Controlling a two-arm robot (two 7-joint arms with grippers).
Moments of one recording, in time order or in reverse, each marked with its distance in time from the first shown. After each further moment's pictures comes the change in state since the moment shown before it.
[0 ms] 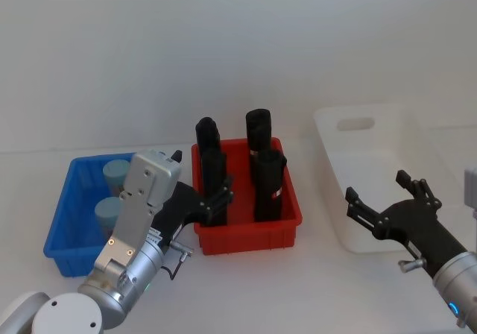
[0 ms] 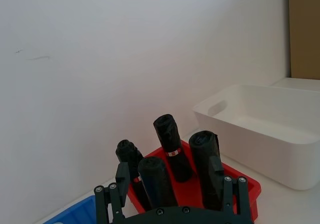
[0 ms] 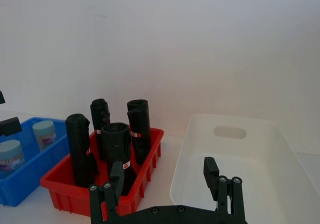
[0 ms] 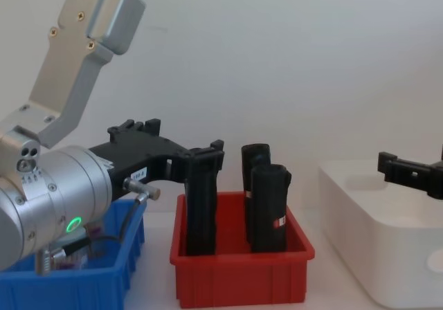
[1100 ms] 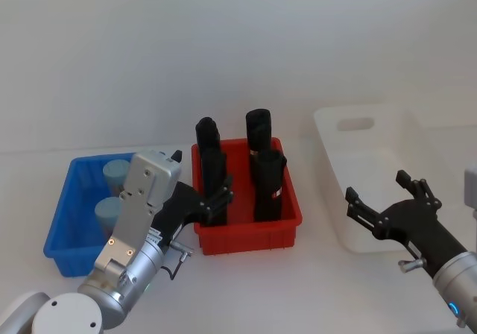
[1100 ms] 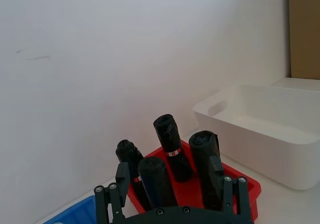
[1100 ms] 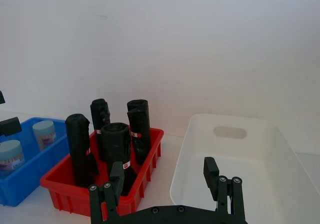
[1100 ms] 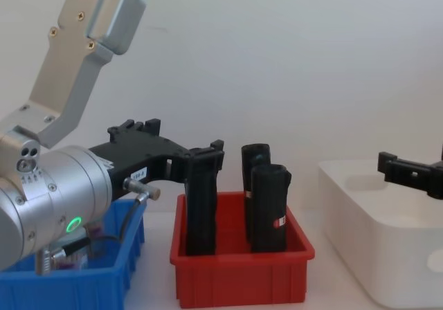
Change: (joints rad) left arm 0.000 0.000 0.000 0.000 0.000 0.000 0.000; right arm 0.000 0.000 0.000 0.000 0.000 0.000 0.000
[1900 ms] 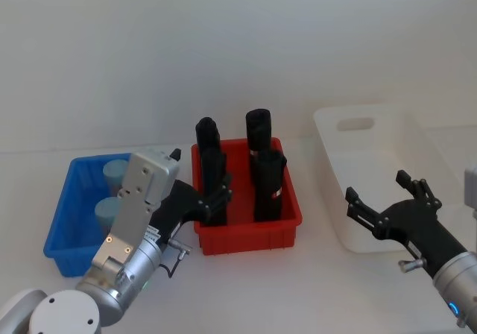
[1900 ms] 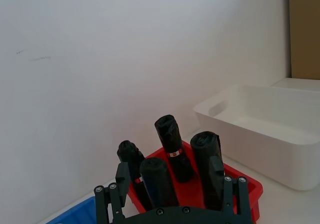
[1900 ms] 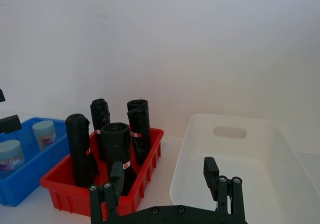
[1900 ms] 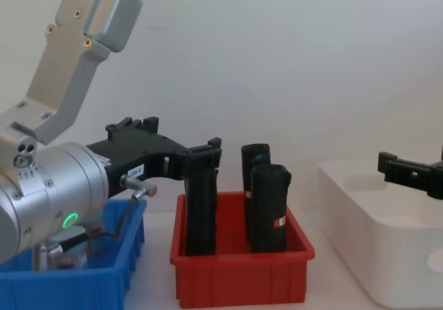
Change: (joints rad) left arm -0.004 0.001 -0.005 0.003 -0.002 0.001 -0.008; right arm 0.000 0.000 0.000 0.000 0.000 0.000 0.000
